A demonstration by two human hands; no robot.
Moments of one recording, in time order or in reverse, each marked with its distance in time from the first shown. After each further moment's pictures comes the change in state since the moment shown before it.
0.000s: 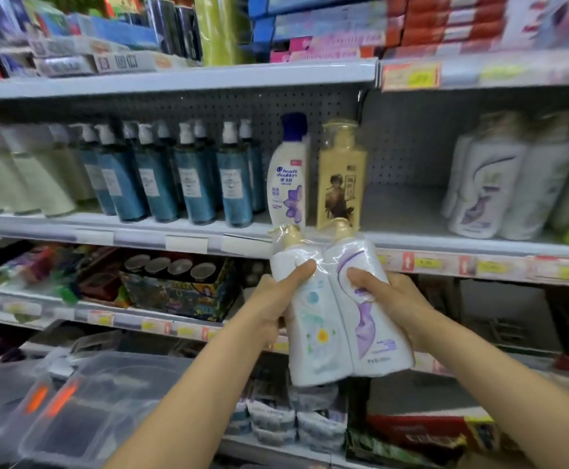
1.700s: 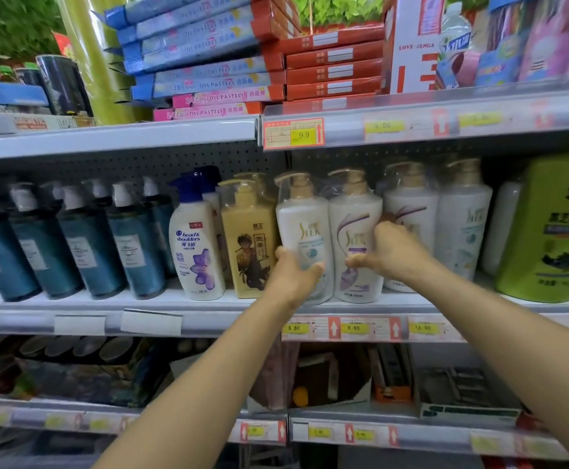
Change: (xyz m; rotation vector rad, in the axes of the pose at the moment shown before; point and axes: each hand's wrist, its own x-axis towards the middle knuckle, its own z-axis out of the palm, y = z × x) left_hand 0.126 0.076 0.178 0.443 0.040 0.295; right_hand 0.118 -0.090 -0.163 -1.036 0.424 -0.169
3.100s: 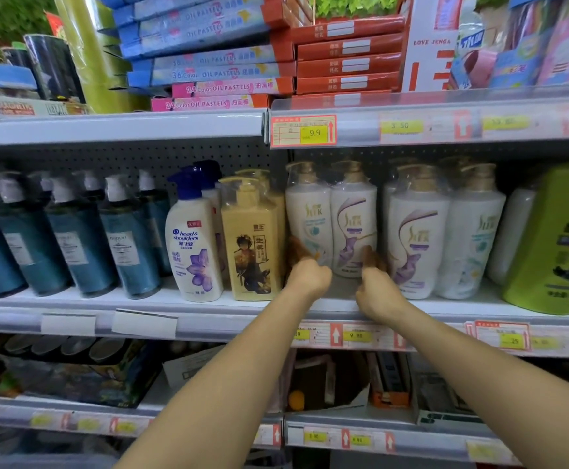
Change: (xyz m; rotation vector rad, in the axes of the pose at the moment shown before) left_hand 0.042 -0.001 0.033 0.182 -0.018 -0.128; right_hand 0.003 0.013 0.075 0.095 -0.125 0.001
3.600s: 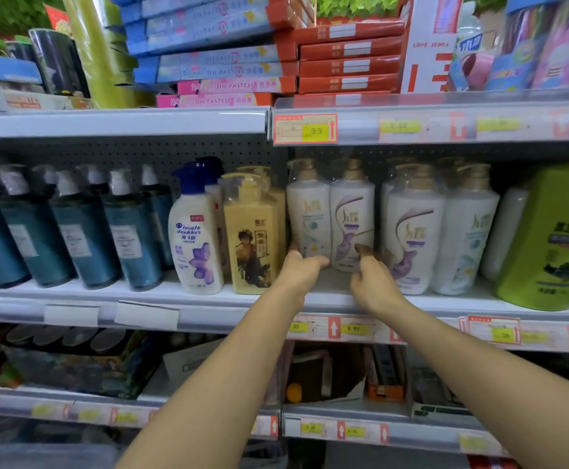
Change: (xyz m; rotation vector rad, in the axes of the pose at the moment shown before) left_hand -0.031 0.002 -0.016 -0.418 -0.038 -0.041; right_hand -0.010 -0.009 -0.005 0.121 0.113 0.005
